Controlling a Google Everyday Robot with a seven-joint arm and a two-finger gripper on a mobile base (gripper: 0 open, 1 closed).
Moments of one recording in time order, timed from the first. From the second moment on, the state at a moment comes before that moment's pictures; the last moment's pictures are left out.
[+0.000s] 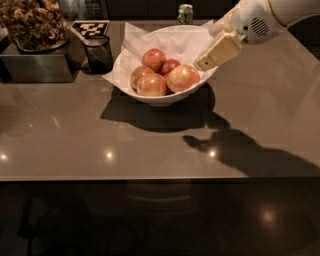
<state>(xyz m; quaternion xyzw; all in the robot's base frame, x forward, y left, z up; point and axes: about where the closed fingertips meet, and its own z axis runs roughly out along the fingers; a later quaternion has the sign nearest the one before) 0.584 -0.123 1.007 -0.52 0.75 0.11 0.39</state>
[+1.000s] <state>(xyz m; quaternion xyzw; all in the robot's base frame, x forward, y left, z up) 0.615 -0.063 0.966 -0.55 0.73 0.18 0.36</state>
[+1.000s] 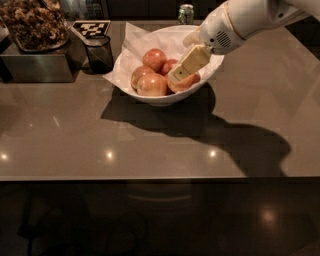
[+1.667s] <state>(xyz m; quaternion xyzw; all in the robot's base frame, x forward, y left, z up) 0.621 -0.058 0.939 -0.54 0.74 0.18 0.35</state>
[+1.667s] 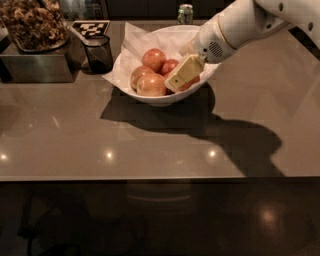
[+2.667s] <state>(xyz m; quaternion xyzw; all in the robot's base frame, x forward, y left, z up) 0.621 -0.061 0.907 -0.55 0.76 0.18 0.30</state>
